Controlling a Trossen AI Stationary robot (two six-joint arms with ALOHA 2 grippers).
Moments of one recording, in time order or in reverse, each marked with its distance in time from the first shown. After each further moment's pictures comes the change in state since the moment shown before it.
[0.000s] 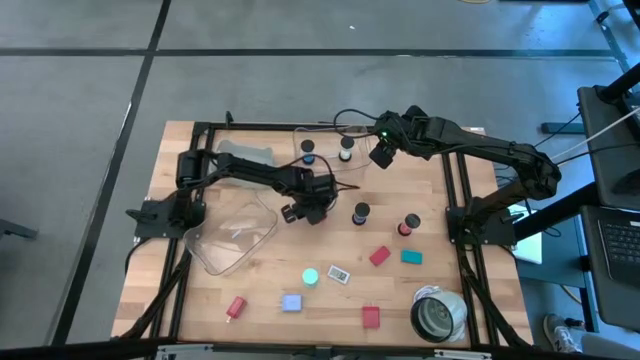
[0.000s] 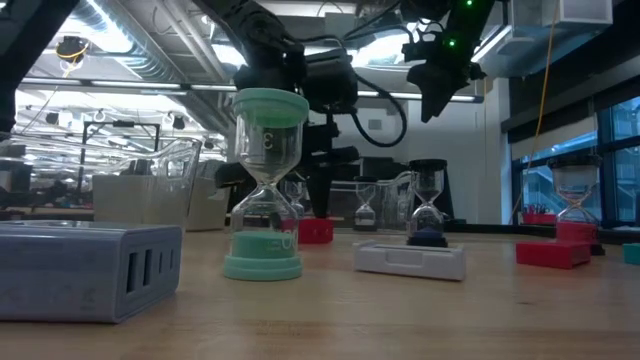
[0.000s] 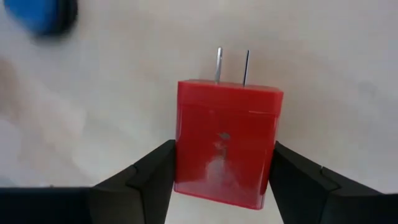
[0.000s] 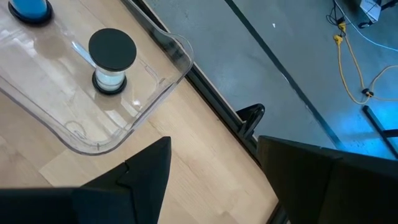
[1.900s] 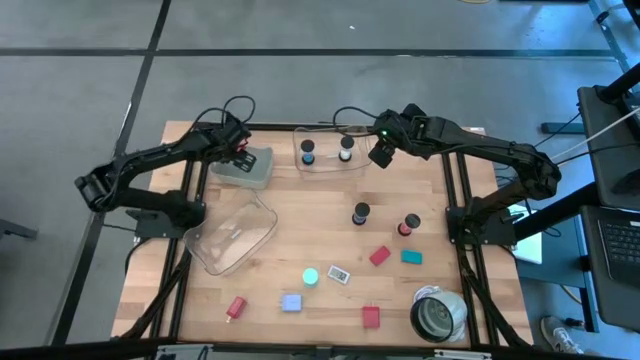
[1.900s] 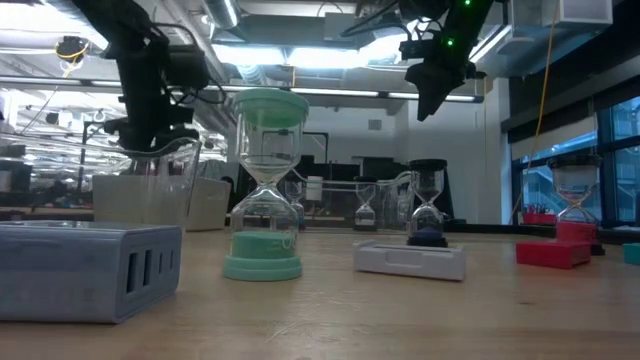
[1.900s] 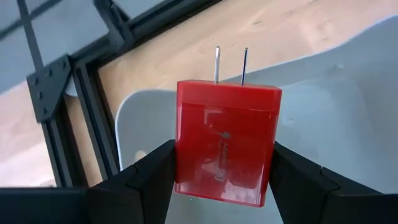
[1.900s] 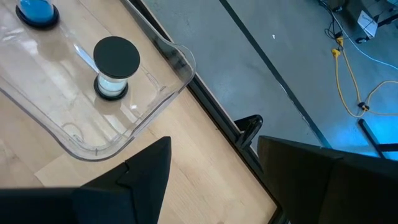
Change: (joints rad) left arm 0.607 -0.802 -0.604 -0.122 -0.363 -1.522; right arm 0.000 0.000 0.000 0.038 0.000 -0.061
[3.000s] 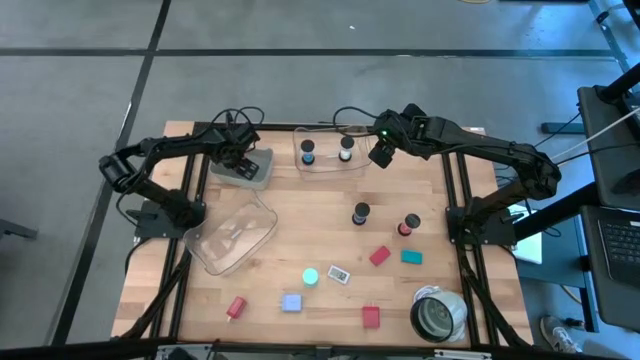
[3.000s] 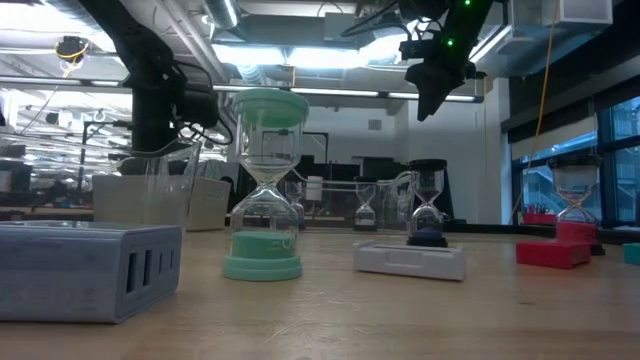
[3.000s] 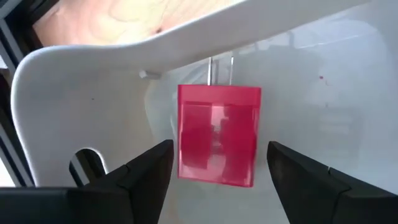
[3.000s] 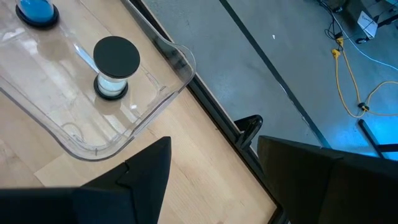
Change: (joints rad) left arm 0.037 0.232 0.003 0.019 0.080 0.076; right arm 0.000 0.000 0.000 0.000 0.000 -0.002
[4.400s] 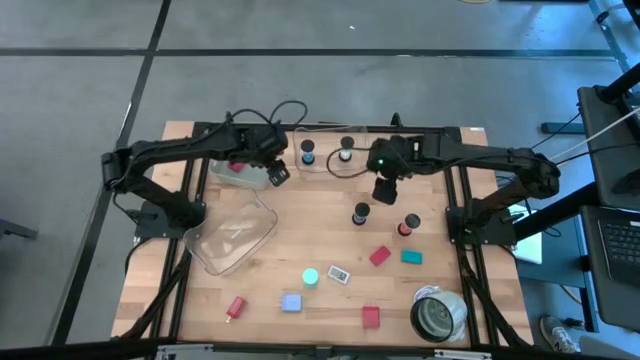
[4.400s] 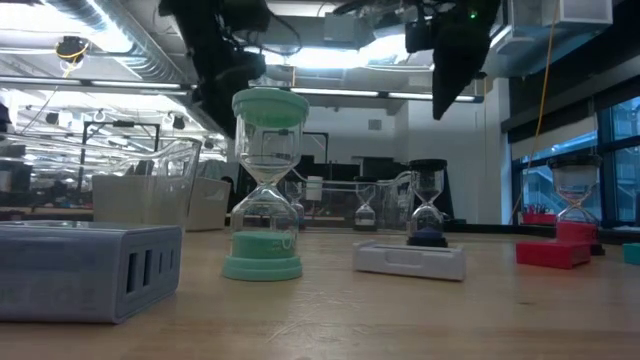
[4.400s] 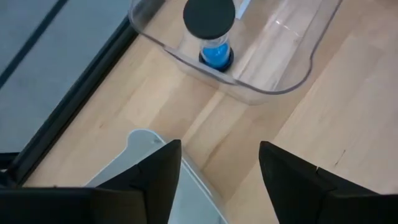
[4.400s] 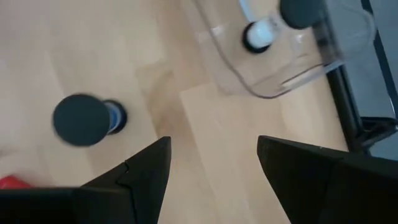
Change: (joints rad) left arm -0.410 -0.020 0.404 -0.101 0.031 0.056; right arm 0.204 0.000 0.000 -0.178 -0.343 0.005
